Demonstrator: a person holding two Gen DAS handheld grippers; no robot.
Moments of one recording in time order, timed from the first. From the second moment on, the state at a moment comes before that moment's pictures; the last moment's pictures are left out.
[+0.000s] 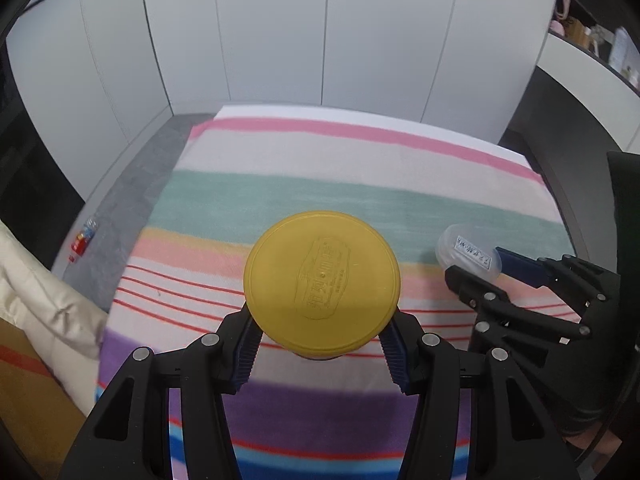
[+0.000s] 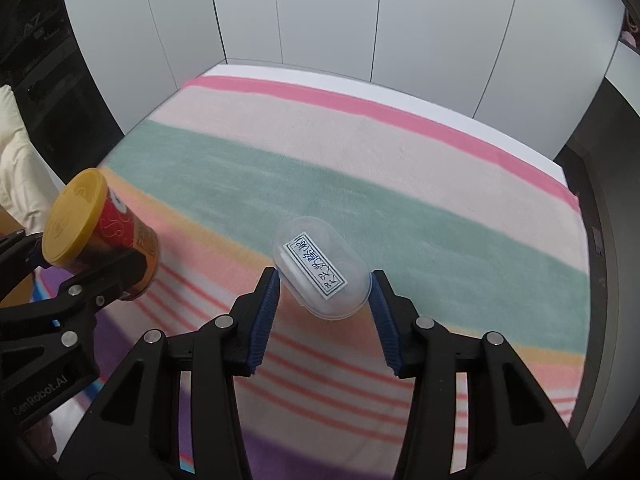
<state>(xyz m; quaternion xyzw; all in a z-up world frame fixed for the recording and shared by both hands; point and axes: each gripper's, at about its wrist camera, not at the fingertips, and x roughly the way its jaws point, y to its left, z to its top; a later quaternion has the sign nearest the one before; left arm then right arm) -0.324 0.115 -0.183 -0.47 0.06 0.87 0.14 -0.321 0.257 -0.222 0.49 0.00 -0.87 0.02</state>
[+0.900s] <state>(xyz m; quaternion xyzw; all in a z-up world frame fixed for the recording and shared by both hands) -0.181 0.096 -0.039 -0.44 0.04 0.88 0.17 -0.172 0.262 -0.066 0.46 -0.01 -0.89 0.00</state>
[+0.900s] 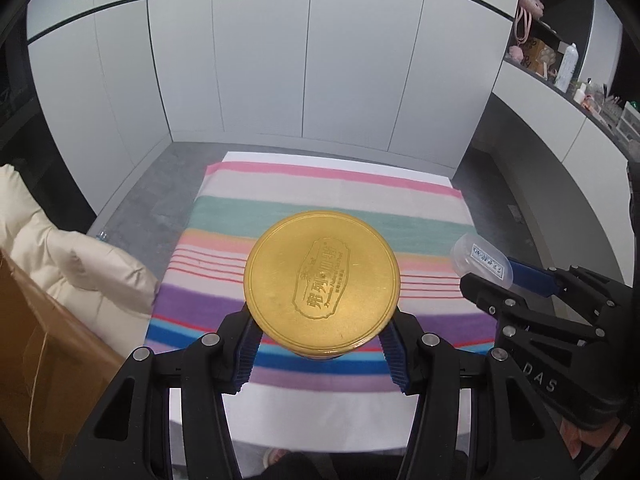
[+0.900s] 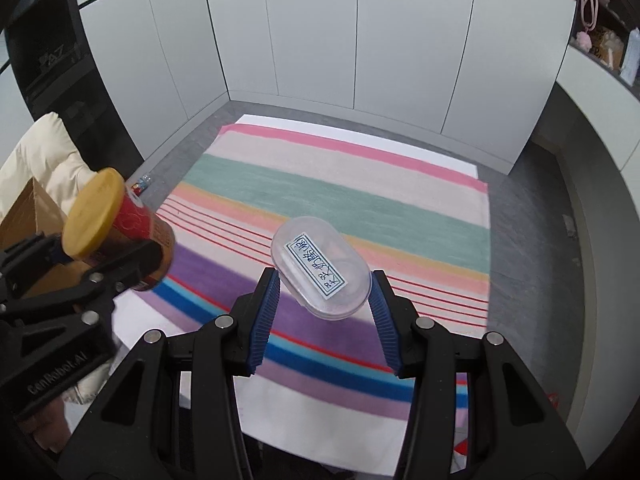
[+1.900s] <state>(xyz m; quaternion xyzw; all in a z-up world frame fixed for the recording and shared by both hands) -0.140 0.056 -0.011 -0.40 0.02 0.90 0.17 -0.130 0.252 -0.023 0.42 -0.02 -0.91 0.01</state>
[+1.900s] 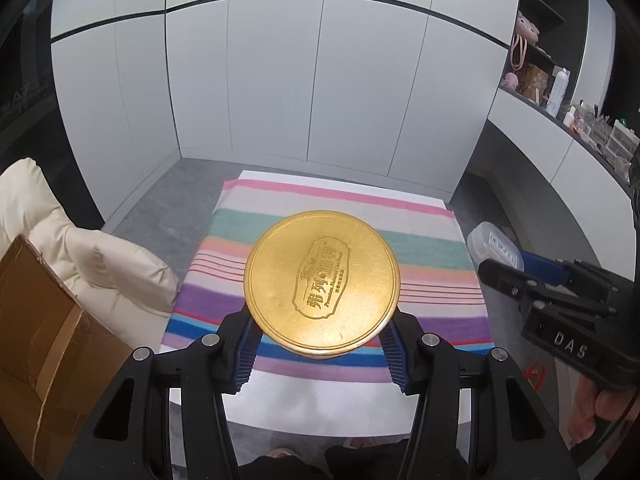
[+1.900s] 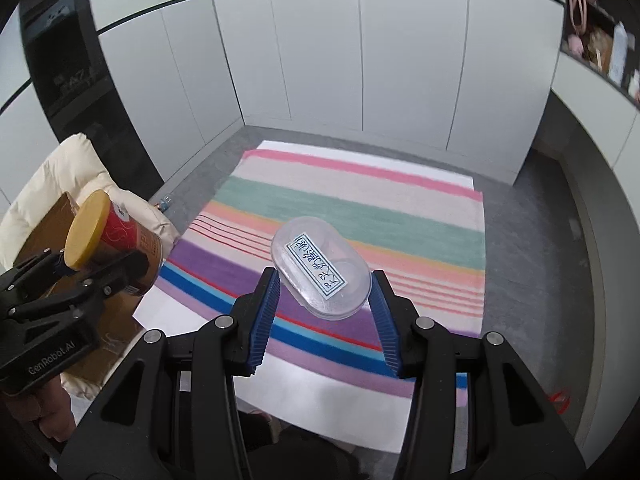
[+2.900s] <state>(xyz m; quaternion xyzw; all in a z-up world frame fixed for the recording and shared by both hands) -0.141 -0.073 -0.014 -0.39 -0.03 0.92 0.06 -0.167 0.141 -0.024 0.41 0.01 -0.91 0.09</state>
